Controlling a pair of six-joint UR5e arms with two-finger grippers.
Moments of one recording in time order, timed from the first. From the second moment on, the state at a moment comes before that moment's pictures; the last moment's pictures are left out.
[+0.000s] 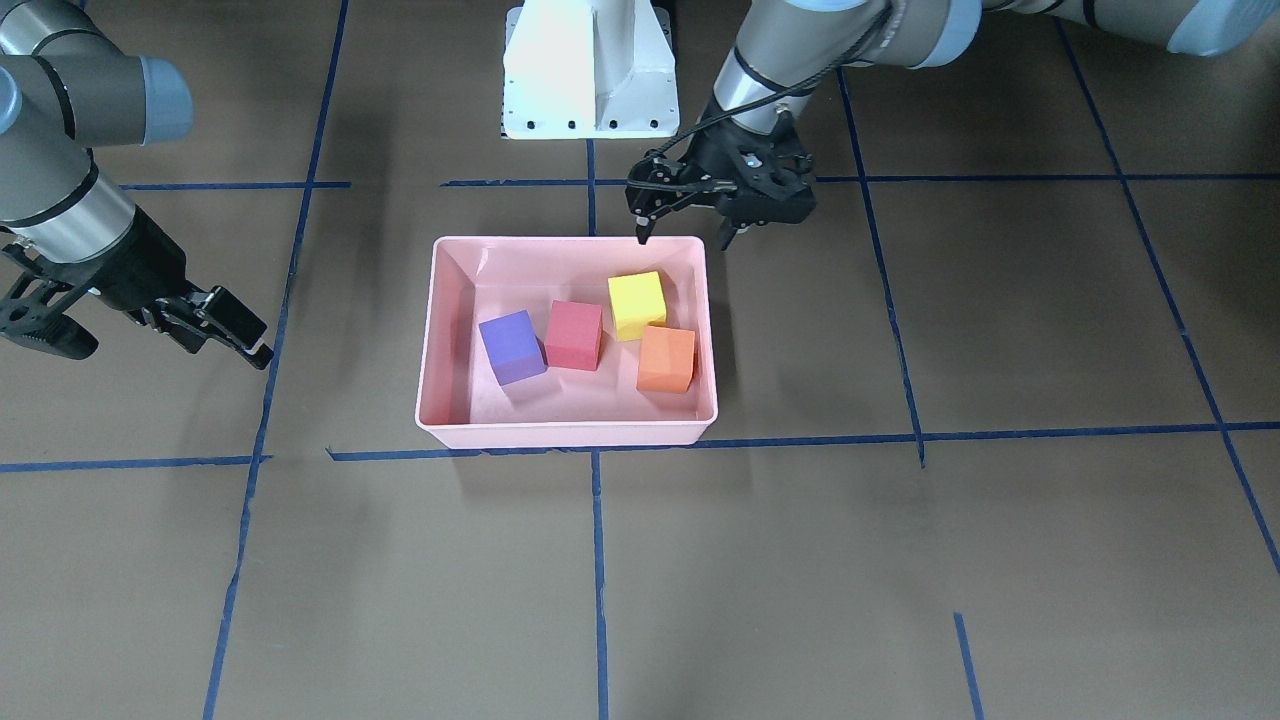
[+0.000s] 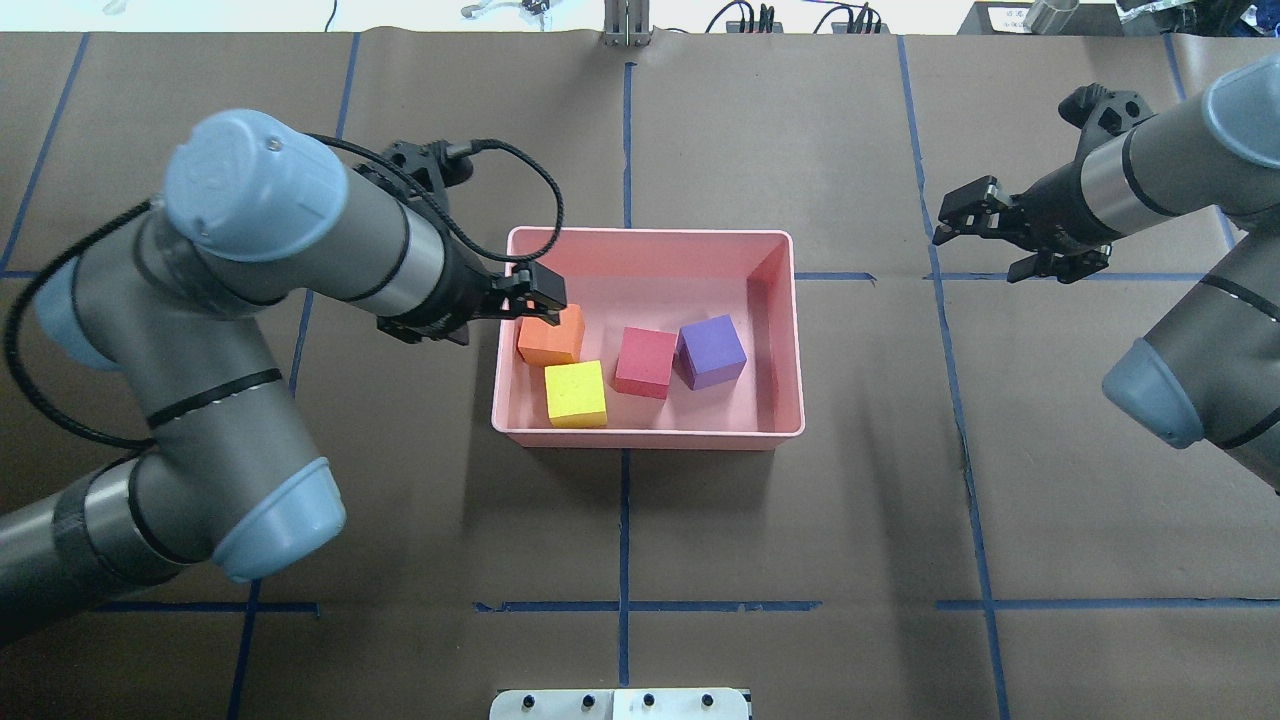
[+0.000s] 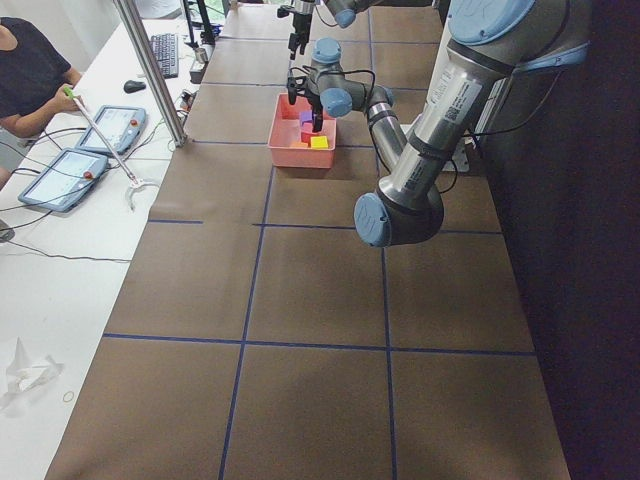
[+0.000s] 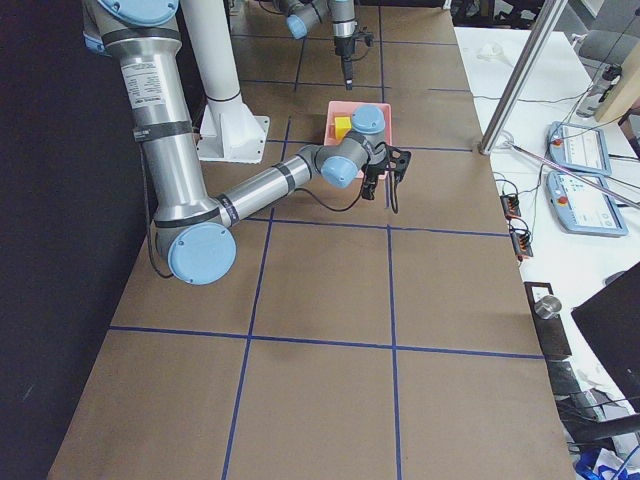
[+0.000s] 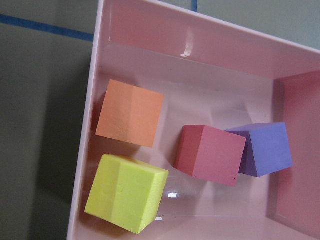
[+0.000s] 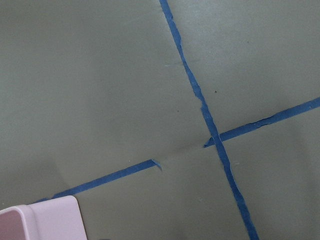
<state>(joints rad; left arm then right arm) -0.65 -2.11 -1.94 -1.72 -1.96 -1.33 0.96 -1.36 1.81 -1.17 2.15 1.34</state>
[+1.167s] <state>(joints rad) -1.29 -1.47 -1.97 -1.70 -2.16 -0.08 1.45 -1.62 1.81 -1.52 2.32 0.19</state>
